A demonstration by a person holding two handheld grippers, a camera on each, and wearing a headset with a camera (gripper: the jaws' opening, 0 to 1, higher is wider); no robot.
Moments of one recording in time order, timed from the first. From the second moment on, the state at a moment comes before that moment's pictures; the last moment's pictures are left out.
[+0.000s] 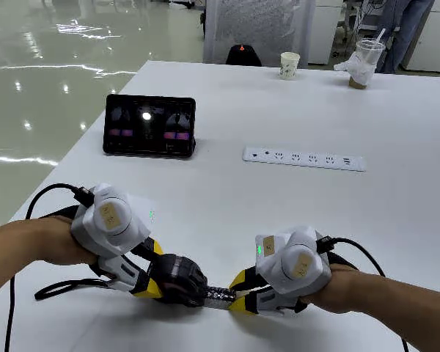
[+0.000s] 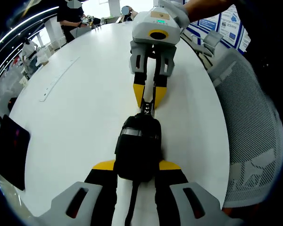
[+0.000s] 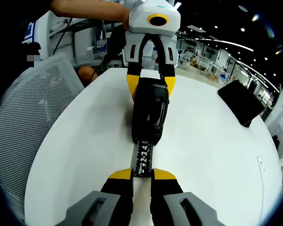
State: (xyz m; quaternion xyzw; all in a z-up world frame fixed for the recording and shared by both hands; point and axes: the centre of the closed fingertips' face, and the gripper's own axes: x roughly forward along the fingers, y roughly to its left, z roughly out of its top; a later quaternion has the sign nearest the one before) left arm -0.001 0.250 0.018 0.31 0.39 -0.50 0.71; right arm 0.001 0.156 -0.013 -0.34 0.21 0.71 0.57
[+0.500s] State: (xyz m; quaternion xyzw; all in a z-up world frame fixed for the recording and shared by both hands) left arm -0.001 0.250 0.019 0.30 0.39 -0.49 0.72; right arm 0.006 0.139 -0.013 -0.35 0.22 0.71 0.57
